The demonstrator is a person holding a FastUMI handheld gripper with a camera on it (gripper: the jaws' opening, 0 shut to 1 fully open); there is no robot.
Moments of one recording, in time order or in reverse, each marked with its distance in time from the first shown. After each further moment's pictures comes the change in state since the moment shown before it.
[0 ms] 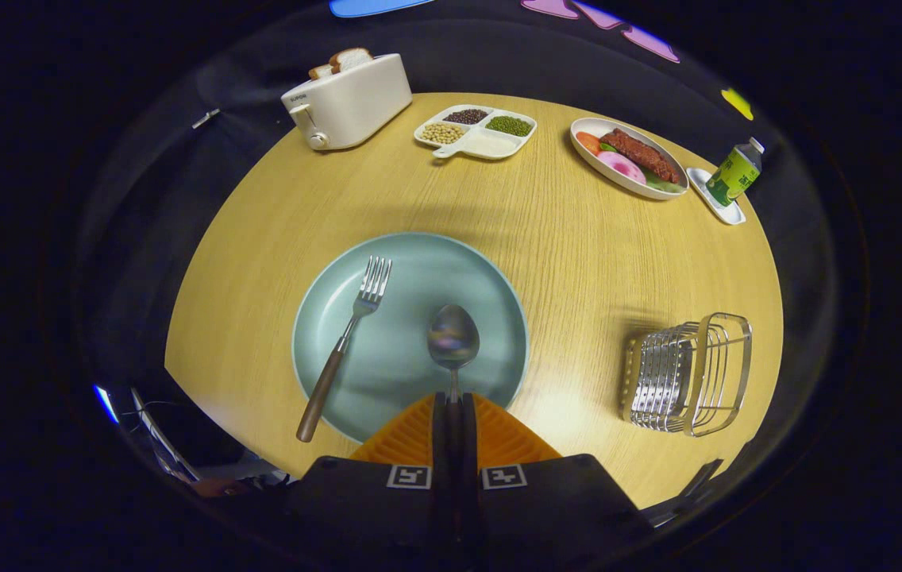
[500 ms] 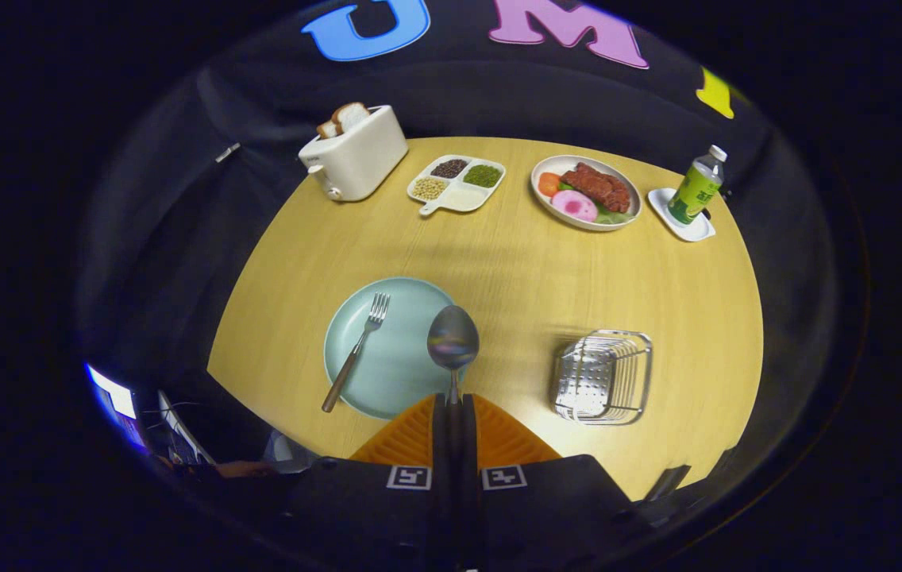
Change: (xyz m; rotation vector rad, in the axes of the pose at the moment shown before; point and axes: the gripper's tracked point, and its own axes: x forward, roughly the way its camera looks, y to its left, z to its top) arm -0.118 -0.075 0.023 0.040 -0.086 0.069
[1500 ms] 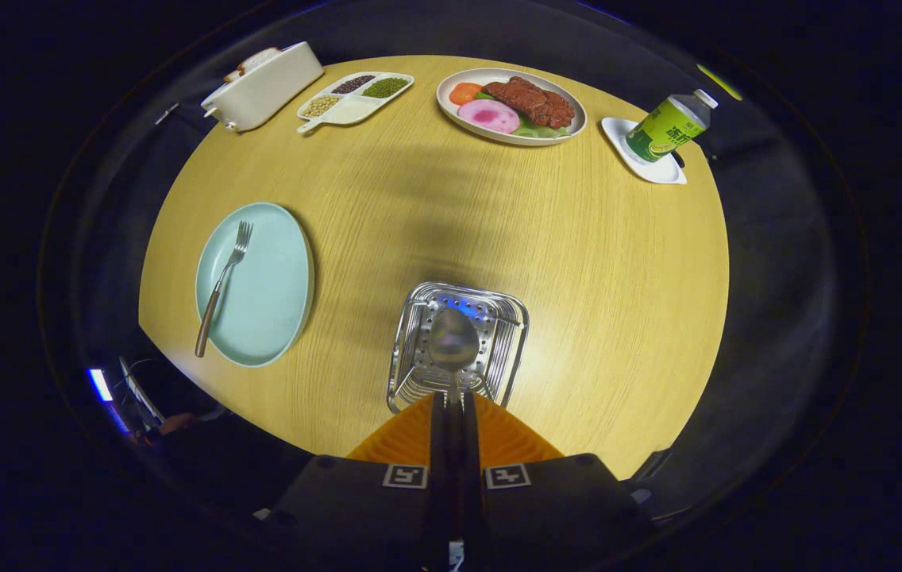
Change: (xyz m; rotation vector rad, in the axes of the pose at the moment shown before) arm 0.046 -0.125 -0.041 -0.048 0.361 -0.159
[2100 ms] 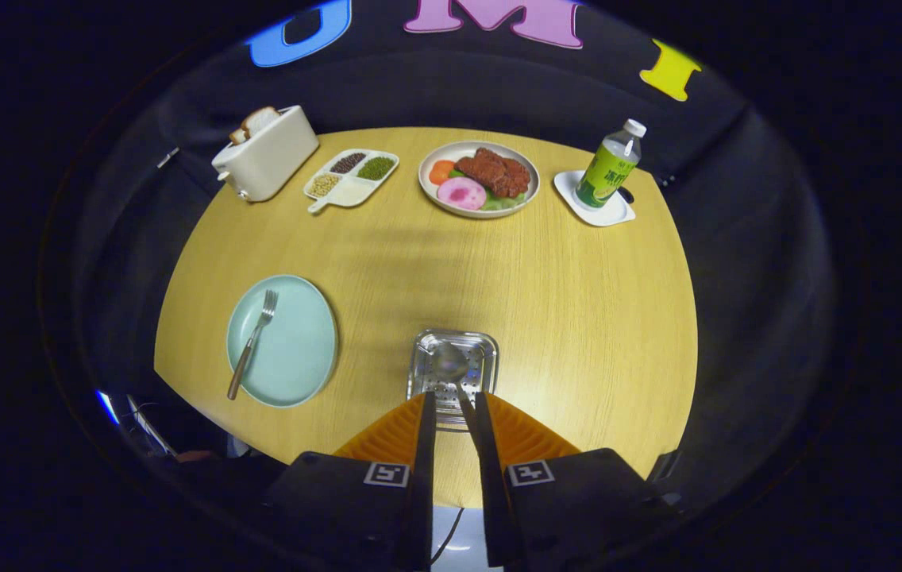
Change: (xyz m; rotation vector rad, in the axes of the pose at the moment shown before) arm -0.075 0.013 0.029 0.090 -0.338 -0.012
